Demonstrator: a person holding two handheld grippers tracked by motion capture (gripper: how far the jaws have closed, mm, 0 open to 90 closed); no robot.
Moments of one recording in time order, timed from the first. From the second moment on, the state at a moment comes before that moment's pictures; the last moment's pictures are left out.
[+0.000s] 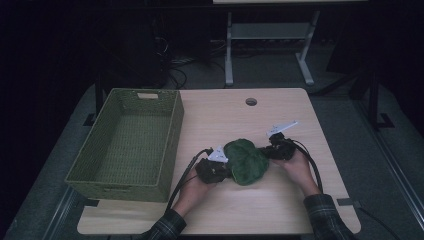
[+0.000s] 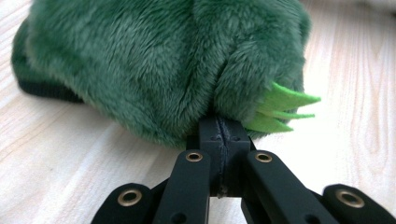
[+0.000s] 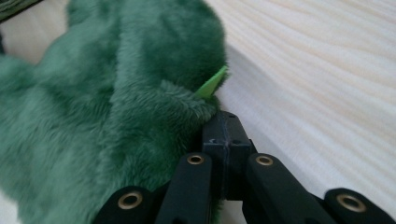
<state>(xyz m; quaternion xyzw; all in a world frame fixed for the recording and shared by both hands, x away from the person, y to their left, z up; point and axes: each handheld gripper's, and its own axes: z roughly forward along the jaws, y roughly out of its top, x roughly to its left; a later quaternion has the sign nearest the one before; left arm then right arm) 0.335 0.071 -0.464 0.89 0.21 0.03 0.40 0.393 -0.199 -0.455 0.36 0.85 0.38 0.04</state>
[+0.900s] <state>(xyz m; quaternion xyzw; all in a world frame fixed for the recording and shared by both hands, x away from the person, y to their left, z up) 0.344 0.084 -0.461 0.89 0.21 0.04 0.41 0.318 -0.218 -0.459 0.33 0.85 0.40 0.05</state>
